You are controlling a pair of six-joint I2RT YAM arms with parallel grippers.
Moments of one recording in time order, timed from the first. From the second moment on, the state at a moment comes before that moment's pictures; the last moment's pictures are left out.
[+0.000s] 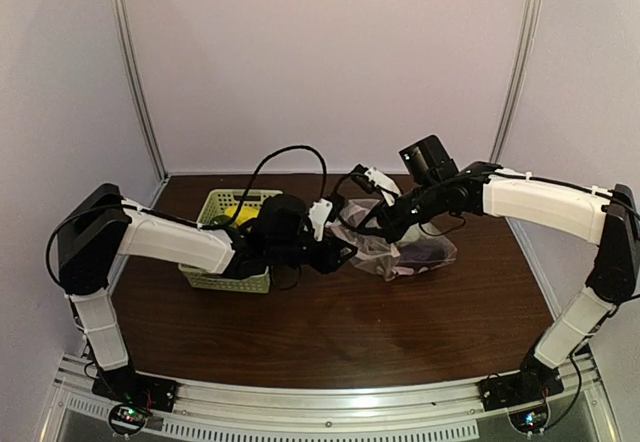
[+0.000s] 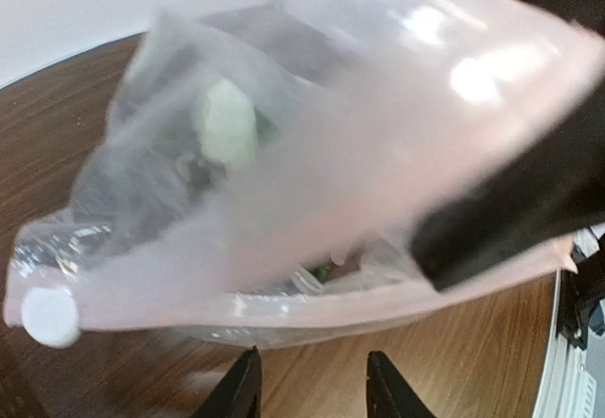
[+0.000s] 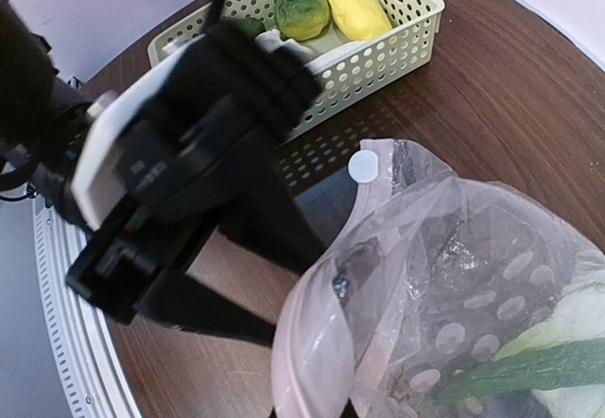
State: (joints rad) left arm -0.96 1.84 1.09 0.32 0.13 -0.30; right arm 0.68 1.60 1.30 -0.47 -0.41 -0.07
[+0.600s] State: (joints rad) left arm -0.89 2.18 1.30 0.67 0.31 -0.53; right arm 0.68 1.62 1.31 -0.44 -0.50 -0.04
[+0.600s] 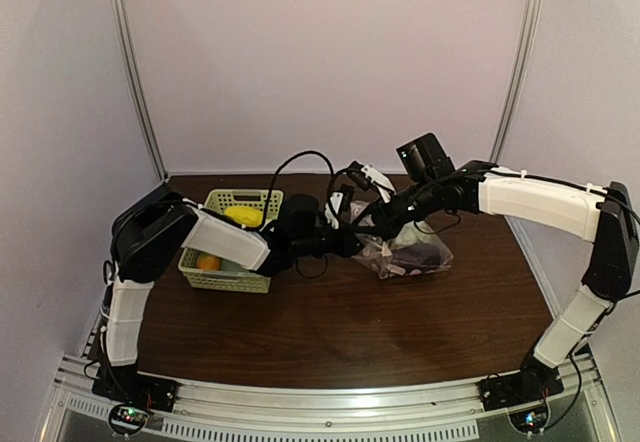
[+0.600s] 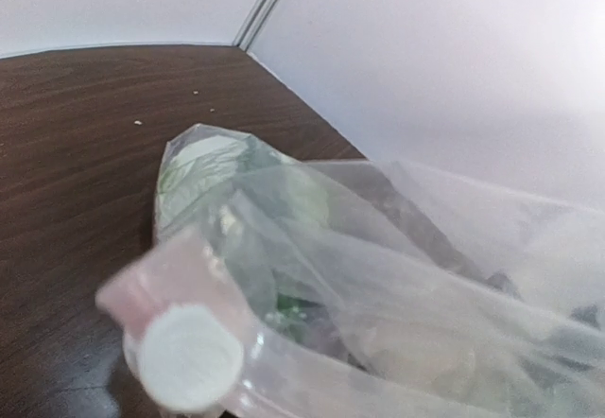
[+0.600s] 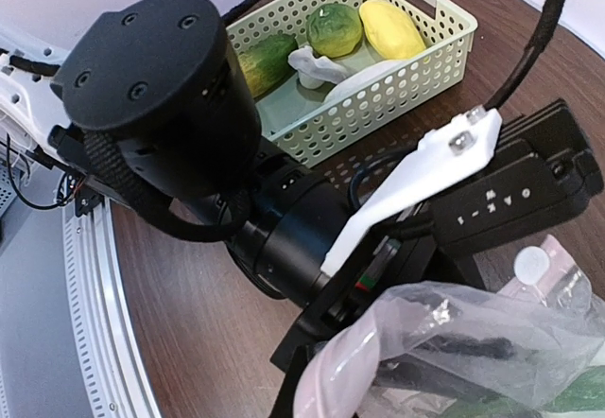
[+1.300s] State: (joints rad) left arm -0.90 2.05 1.14 0.56 0.26 -0.66; right arm 0.68 1.63 1.32 -0.44 -0.49 -0.08
